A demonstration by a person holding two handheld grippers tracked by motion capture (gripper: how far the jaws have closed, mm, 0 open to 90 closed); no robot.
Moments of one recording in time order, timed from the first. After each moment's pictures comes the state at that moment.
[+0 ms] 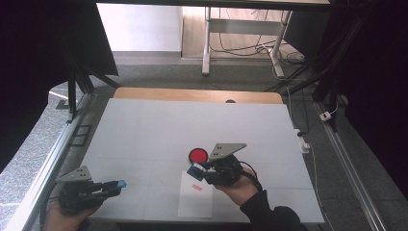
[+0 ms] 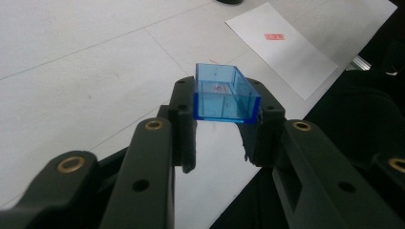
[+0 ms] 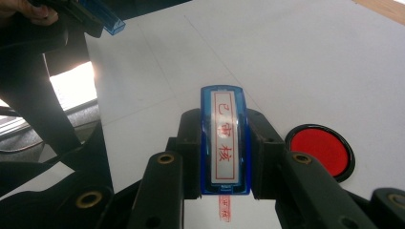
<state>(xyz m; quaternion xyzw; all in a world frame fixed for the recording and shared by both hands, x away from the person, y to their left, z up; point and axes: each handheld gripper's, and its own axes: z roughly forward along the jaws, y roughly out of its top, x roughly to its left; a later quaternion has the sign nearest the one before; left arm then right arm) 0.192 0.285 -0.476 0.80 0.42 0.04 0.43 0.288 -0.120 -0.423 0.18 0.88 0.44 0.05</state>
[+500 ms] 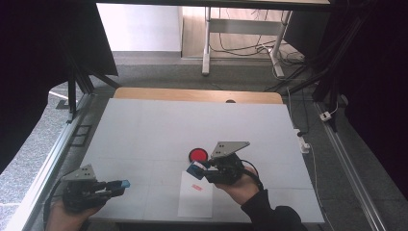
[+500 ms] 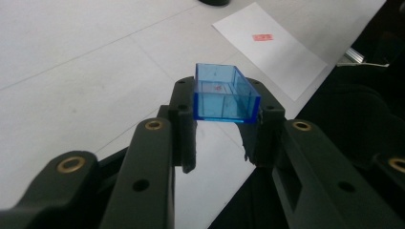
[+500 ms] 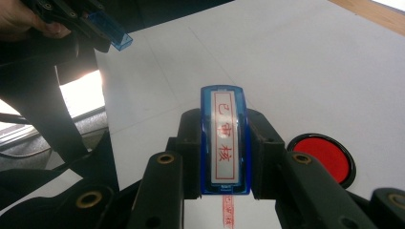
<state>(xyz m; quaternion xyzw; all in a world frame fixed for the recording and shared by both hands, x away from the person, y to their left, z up) 0.197 0.272 -0.468 0.81 0.40 0.03 0.43 0.287 -0.122 -0.415 0.18 0.87 0.46 0.05</state>
